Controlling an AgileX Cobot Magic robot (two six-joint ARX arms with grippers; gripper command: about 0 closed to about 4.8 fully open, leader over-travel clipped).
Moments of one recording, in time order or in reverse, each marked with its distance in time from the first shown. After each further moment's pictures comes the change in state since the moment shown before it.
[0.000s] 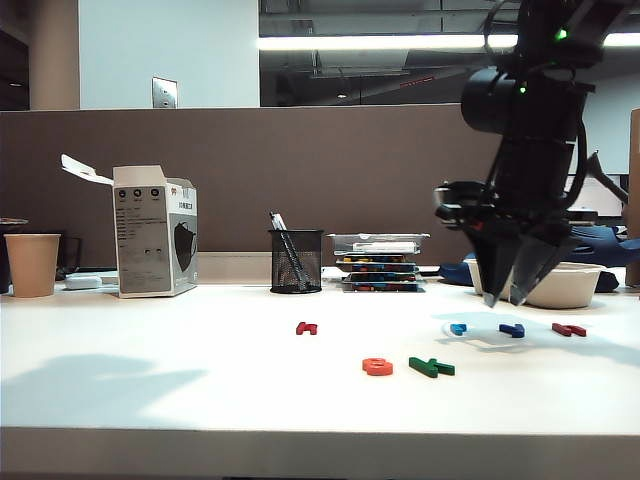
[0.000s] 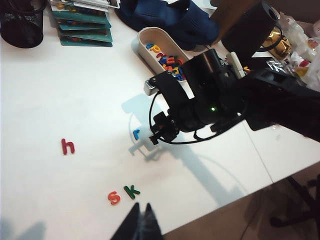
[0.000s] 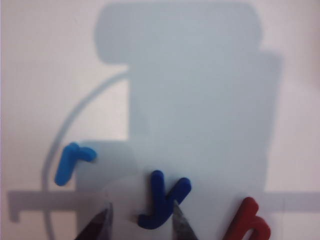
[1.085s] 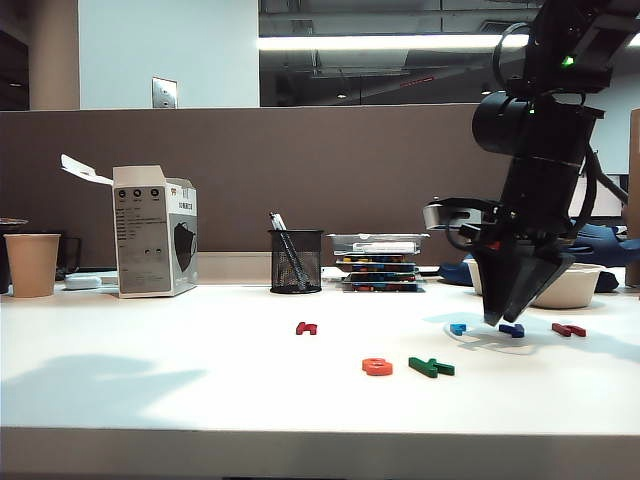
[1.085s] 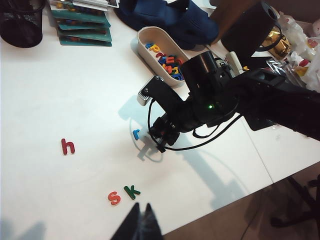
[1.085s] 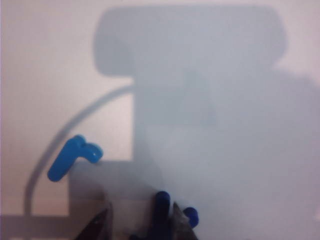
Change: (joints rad) left arm 0.000 0.000 0.000 0.000 0.000 0.000; right arm -0.034 0.050 0.001 0.023 -0.100 -0.284
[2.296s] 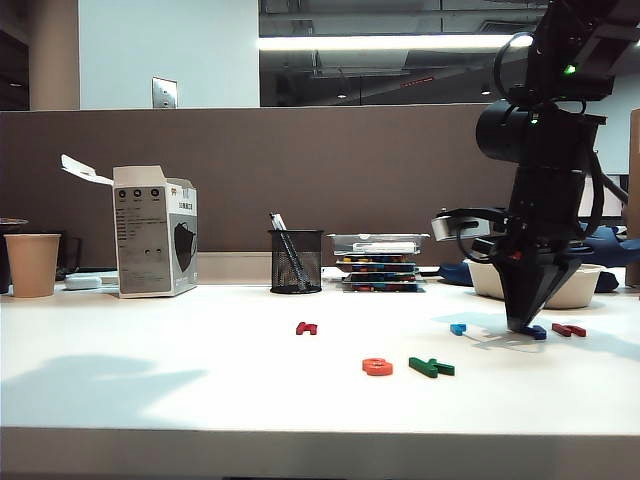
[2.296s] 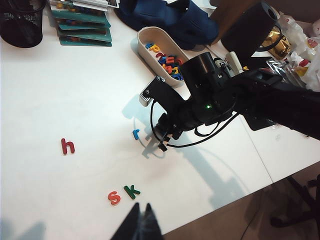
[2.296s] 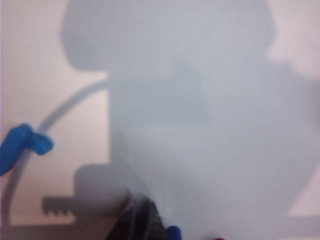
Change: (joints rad) left arm 0.000 0.000 0.000 0.000 0.000 0.000; right arm -0.012 0.016 0.002 0.003 0.078 -0.035
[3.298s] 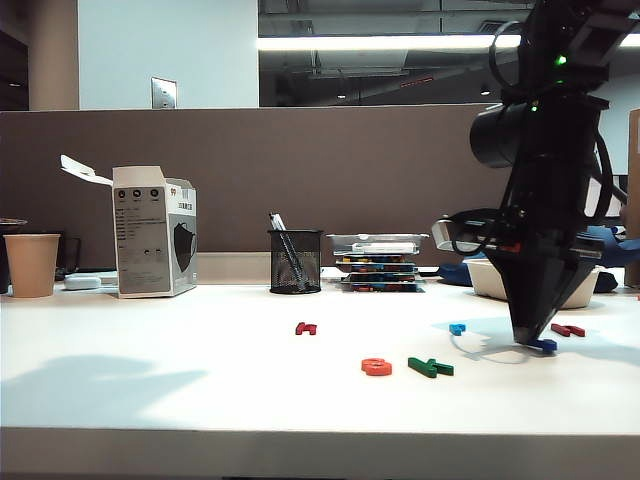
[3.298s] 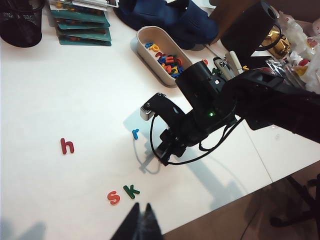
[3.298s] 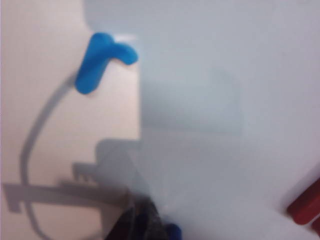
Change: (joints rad) left arm 0.000 0.000 0.000 0.000 0.000 0.000; right arm 0.041 -0.024 -0.003 -0.200 -0.081 0.158
